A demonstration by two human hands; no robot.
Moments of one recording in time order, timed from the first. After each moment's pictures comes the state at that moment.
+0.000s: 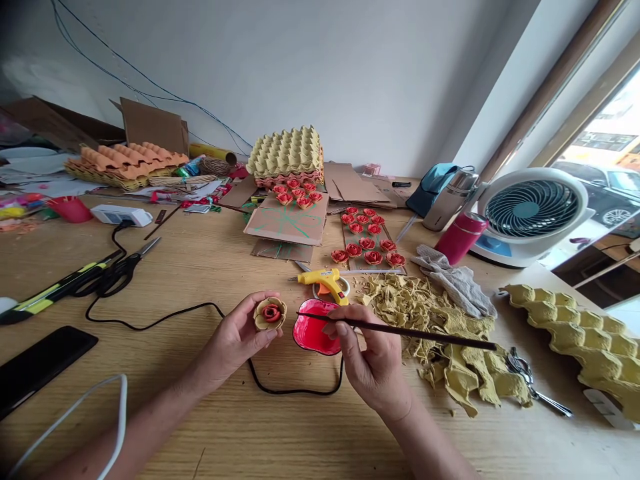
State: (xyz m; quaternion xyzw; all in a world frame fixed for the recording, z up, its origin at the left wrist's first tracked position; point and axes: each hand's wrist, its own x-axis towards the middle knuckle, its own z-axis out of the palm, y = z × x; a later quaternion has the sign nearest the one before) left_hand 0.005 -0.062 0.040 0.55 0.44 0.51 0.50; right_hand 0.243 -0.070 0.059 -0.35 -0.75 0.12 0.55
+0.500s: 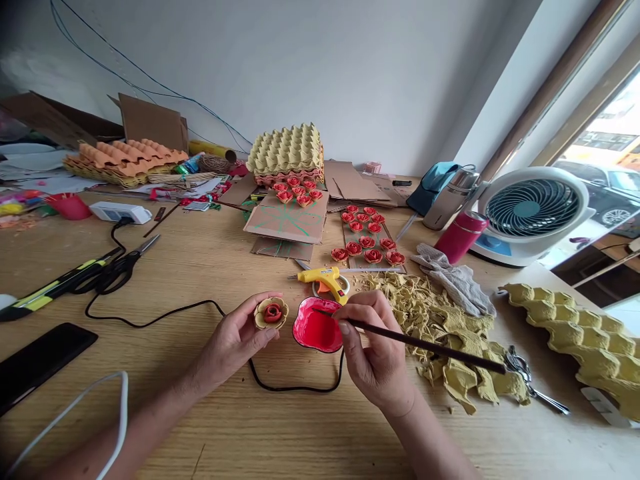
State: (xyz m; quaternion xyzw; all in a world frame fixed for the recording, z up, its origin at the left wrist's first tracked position) left_hand 0.002 -0.068 0.042 0.59 0.45 0.48 0.47; right_hand 0.246 -0.066 0.071 -0.32 -0.77 0.05 0.55
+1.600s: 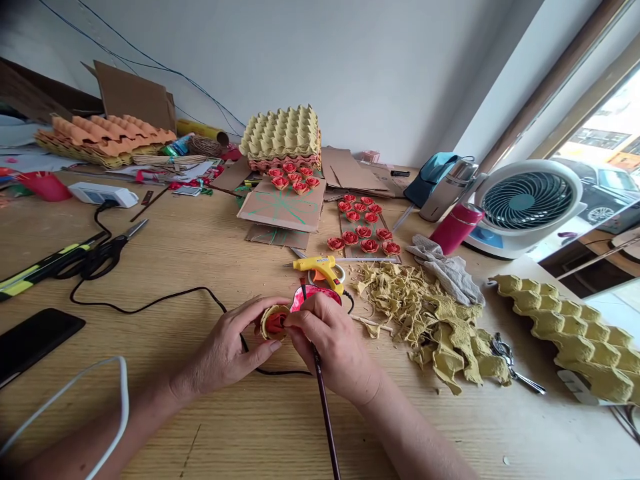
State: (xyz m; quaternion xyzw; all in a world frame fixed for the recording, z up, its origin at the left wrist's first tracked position) left_hand 0.005 -0.081 0.044 0.78 0.40 0.39 0.27; right_hand 0.217 -0.072 0.063 -0.28 -0.87 0.11 0.39
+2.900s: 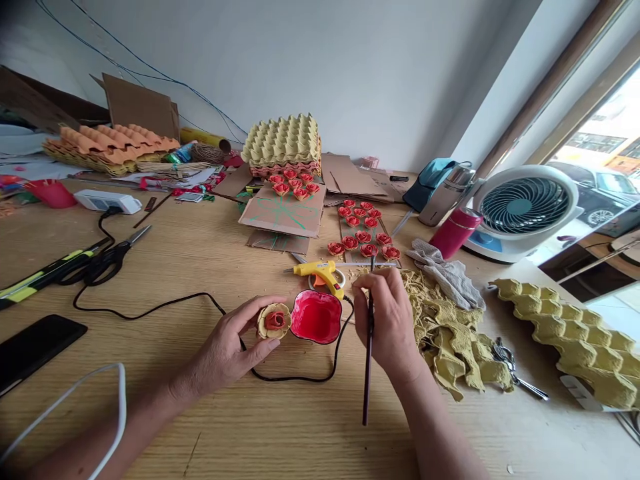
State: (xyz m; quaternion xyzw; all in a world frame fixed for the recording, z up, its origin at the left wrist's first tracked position) left_hand 0.003 -0.079 0.044 0.74 0.44 0.41 0.29; right_hand 0.269 -0.045 0.074 -0.42 -0.78 -0.09 0.45
